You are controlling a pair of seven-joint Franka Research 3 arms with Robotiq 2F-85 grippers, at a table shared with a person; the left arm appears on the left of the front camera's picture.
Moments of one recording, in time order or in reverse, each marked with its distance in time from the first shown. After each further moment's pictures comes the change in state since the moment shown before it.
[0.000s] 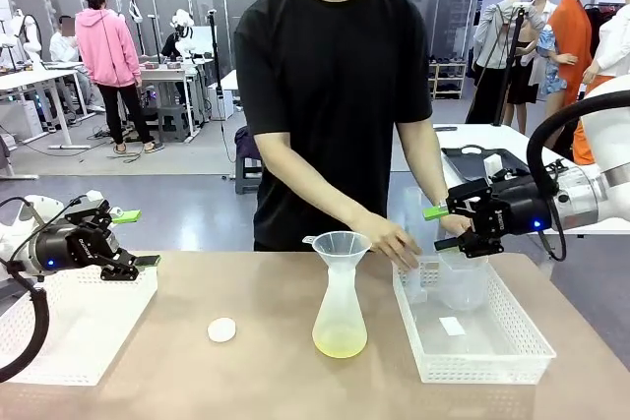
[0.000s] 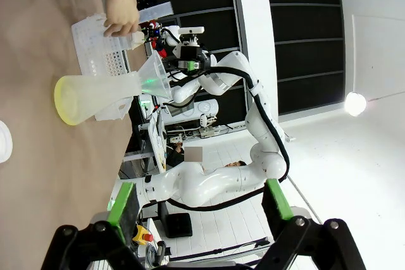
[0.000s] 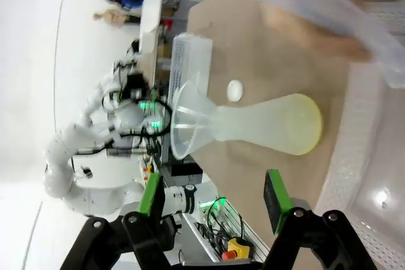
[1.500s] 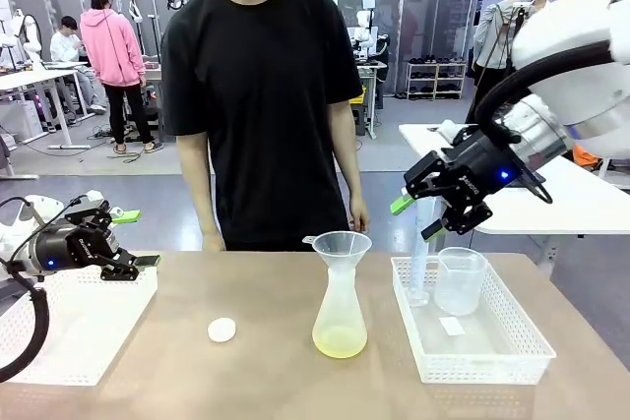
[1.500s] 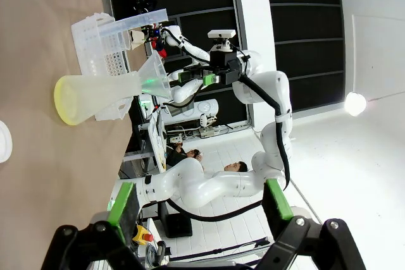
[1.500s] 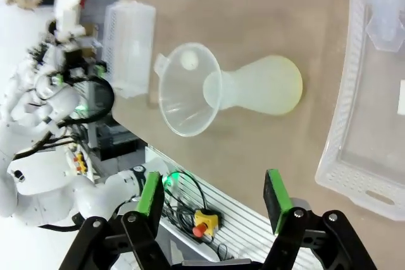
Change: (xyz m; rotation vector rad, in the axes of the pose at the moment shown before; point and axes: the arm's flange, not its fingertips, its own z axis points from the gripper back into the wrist) left arm 0.000 0.000 0.000 0.000 0.000 0.000; right arm -0.008 0.115 -0.048 -0.440 0.142 -0.008
